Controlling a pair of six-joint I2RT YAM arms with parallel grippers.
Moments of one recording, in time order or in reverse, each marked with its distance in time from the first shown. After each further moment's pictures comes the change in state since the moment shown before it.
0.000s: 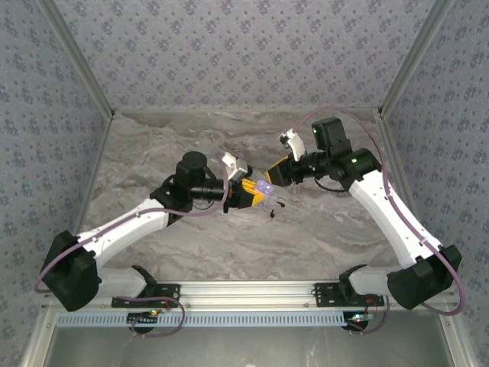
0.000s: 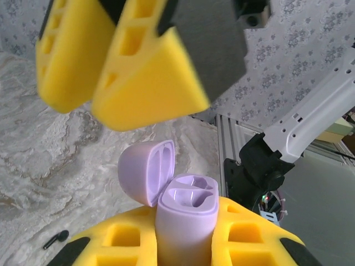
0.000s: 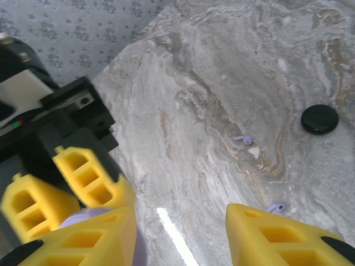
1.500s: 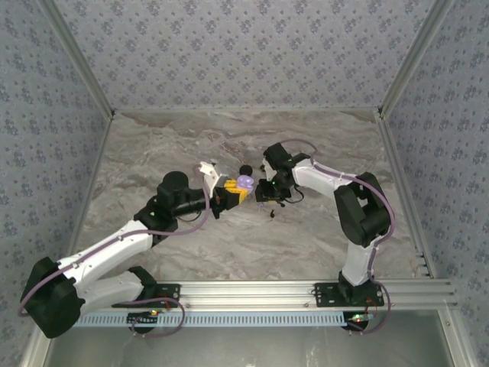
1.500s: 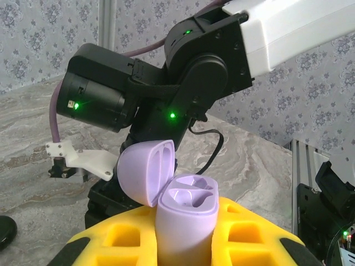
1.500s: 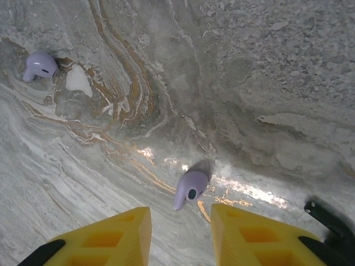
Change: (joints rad) left arm 0.001 -0.224 -0.225 0.098 -0.343 -0.027; right arm 0.119 0.563 -0.087 0.135 0.360 0.417
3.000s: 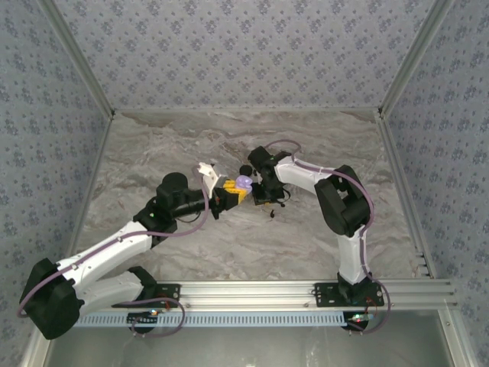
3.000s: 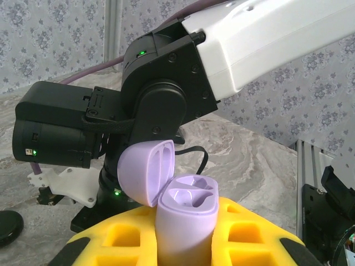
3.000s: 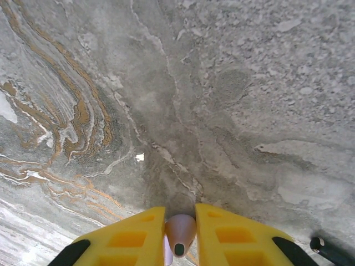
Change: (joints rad) left arm 0.000 -0.010 -0.013 -0.003 -0.024 0.000; right arm 0.076 0.161 0.154 -0.134 0.171 0.034
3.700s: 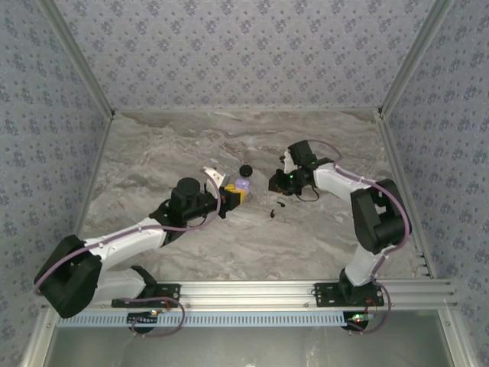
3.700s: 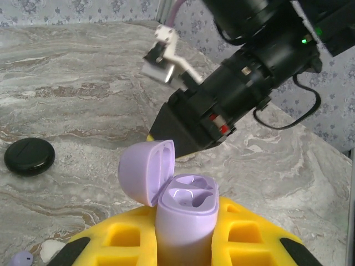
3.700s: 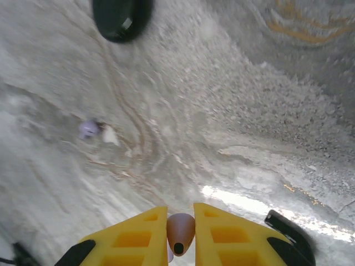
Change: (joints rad) left arm 0.000 0.186 -0.101 0.184 -0.163 -0.138; right arm -0.252 -0.310 -0.347 0.404 -0.360 0.106
